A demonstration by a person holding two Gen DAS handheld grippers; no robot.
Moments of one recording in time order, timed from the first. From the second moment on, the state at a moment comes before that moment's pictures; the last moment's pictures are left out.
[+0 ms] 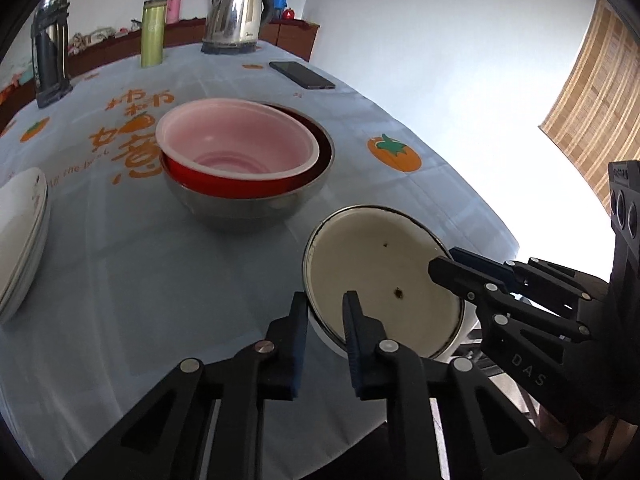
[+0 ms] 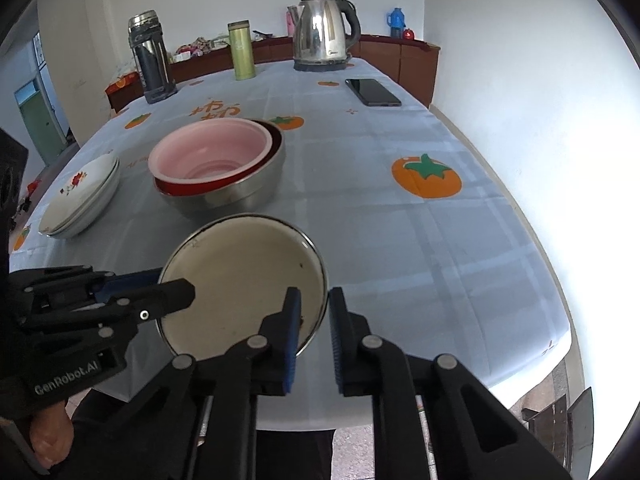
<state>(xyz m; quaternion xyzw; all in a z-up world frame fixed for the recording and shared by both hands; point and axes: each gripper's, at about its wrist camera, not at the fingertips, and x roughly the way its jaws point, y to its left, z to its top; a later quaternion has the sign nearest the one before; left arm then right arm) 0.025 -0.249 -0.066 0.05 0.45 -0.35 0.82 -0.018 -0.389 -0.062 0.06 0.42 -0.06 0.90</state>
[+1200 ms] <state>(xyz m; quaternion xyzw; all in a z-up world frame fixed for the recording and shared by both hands) 0.028 -0.230 -0.049 0.04 0.41 -0.32 0.85 -0.016 -0.368 -0.042 0.06 0.38 -0.06 0.92</state>
